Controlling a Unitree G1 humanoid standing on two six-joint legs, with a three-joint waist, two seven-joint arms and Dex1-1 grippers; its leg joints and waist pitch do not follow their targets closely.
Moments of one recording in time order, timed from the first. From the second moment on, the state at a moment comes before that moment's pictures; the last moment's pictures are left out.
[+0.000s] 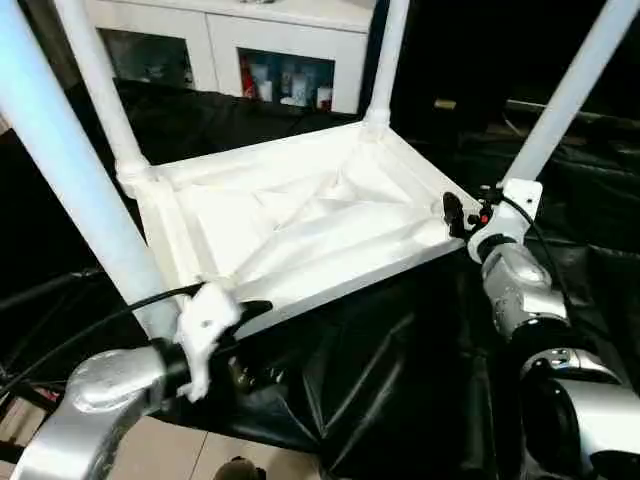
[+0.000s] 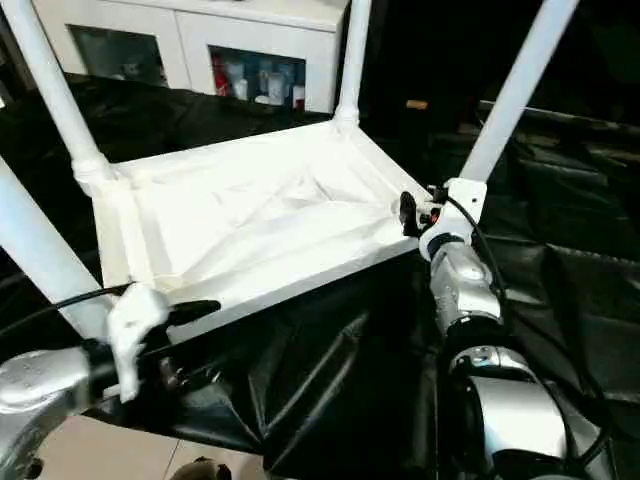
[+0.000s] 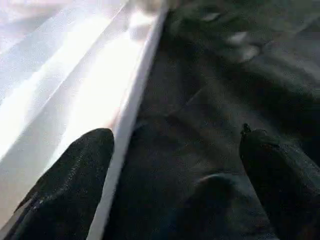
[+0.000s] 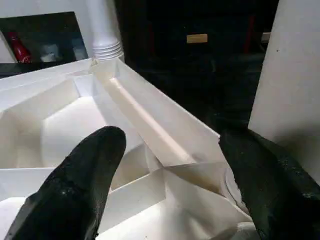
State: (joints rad) left arm 0.11 0.48 -0.05 -0.42 -0.25 0.45 -0.88; right arm -0.76 -0.25 -0.23 1.08 0.22 -0.17 0.18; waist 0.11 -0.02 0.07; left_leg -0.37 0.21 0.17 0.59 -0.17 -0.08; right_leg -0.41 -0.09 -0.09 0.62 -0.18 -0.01
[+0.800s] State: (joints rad) left arm -0.10 0.32 -0.10 -0.10 -0.23 0.23 -0.77; right arm -0.70 -0.11 -0.16 0.95 0.18 -0.21 0.19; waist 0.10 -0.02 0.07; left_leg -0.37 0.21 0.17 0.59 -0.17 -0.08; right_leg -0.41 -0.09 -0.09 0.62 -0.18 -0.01
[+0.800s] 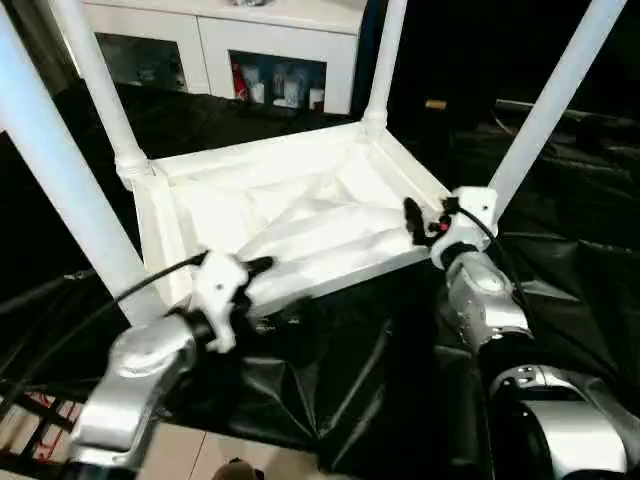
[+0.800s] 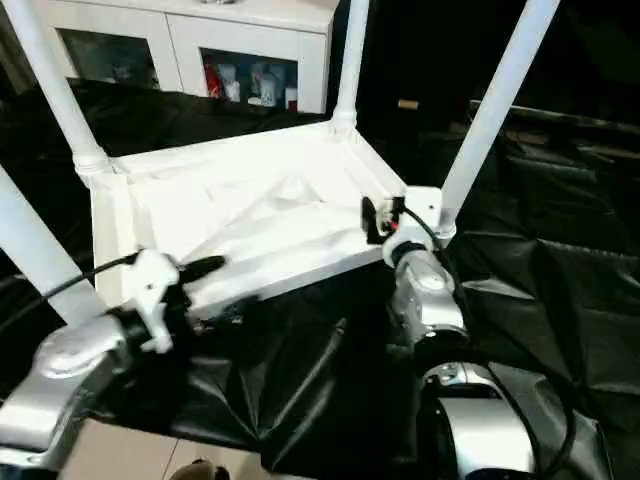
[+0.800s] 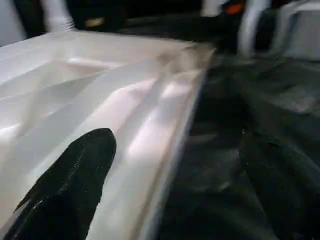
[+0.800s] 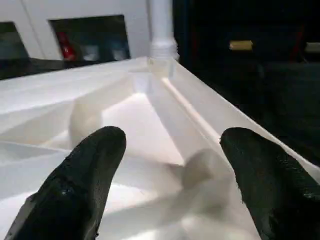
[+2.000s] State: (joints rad) left arm 0.46 0.99 0.59 -0.38 -0.59 0.76 -1.22; right arm -0.50 -0.17 -0.13 0.74 0.16 -0.15 0.25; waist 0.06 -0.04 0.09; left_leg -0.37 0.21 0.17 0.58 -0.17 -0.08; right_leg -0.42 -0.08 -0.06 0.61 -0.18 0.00
